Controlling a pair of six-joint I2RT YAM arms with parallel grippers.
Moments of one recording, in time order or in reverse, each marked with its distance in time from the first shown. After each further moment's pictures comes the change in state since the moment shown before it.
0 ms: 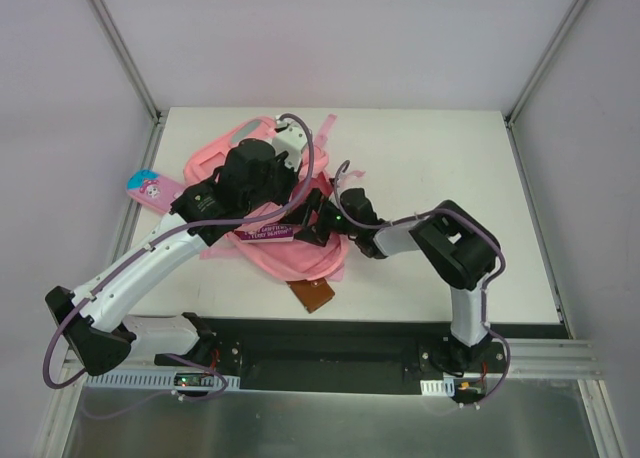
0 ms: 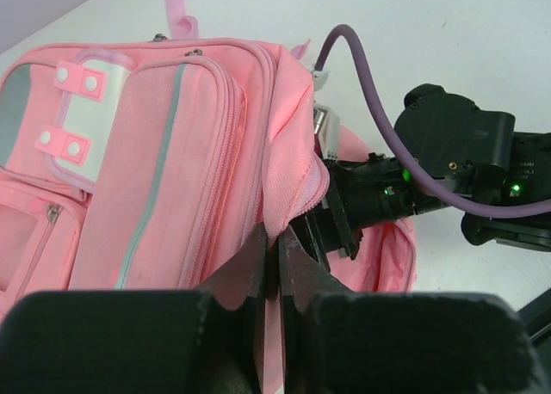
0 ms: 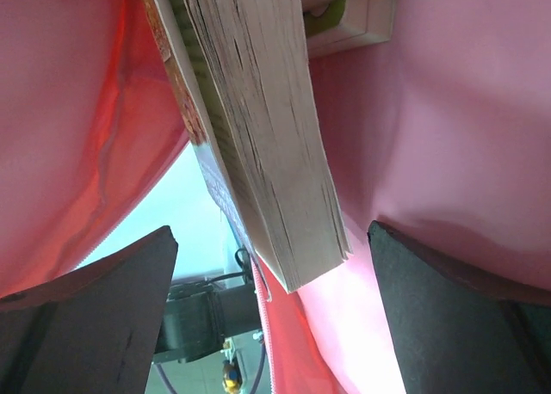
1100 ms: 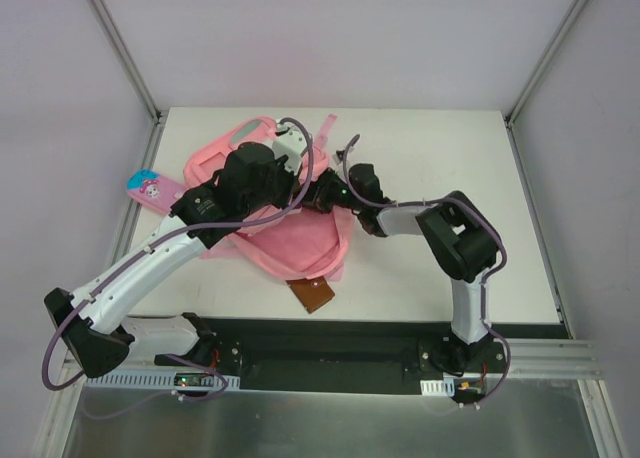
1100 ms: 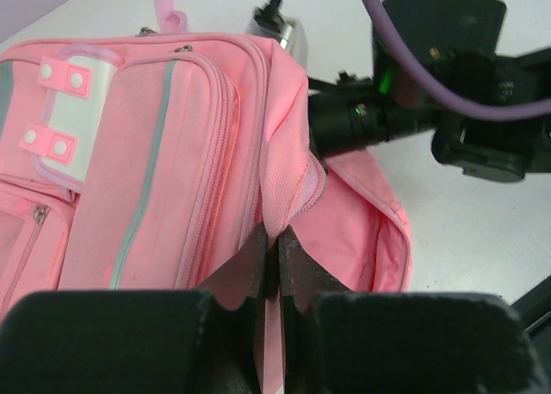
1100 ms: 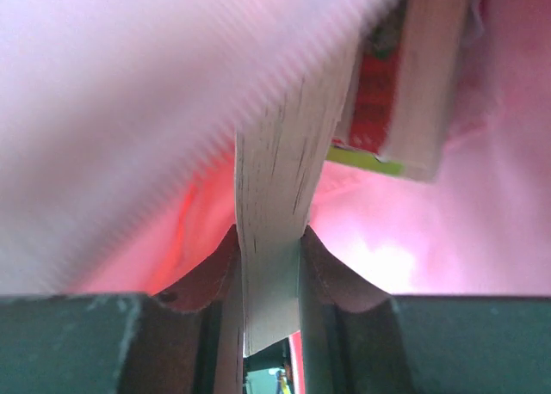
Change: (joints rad) left arm 0.000 -0.013 -0.030 0.011 0.019 0.000; right arm -0.091 0.021 0.097 0.053 -0.029 -0.007
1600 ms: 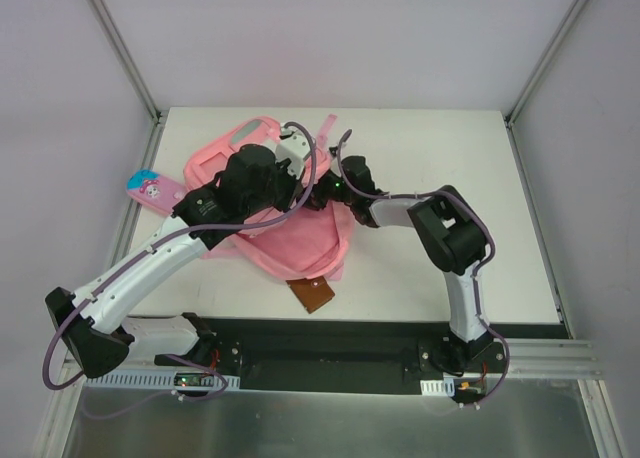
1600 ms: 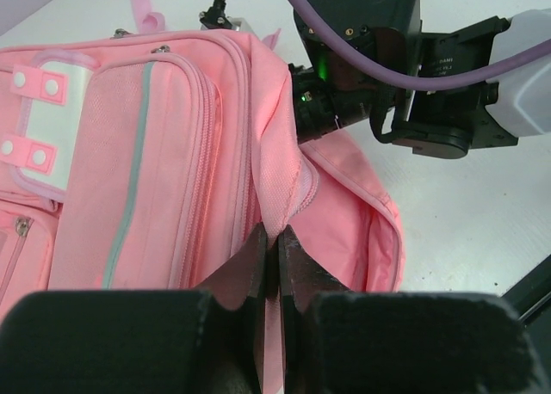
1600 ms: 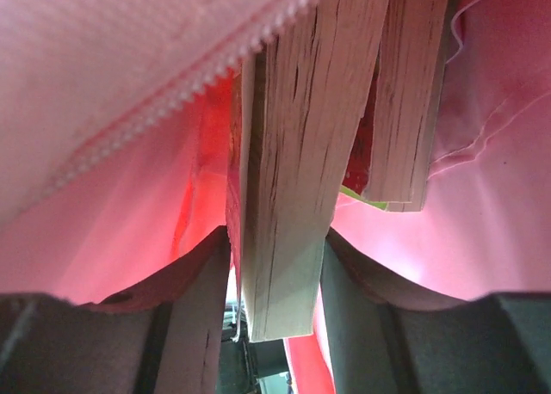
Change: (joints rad) left arm 0.000 -0.005 -0.028 0.023 0.061 0.019; right arm -0.019 0.100 0.198 -0.154 -0.055 0.027
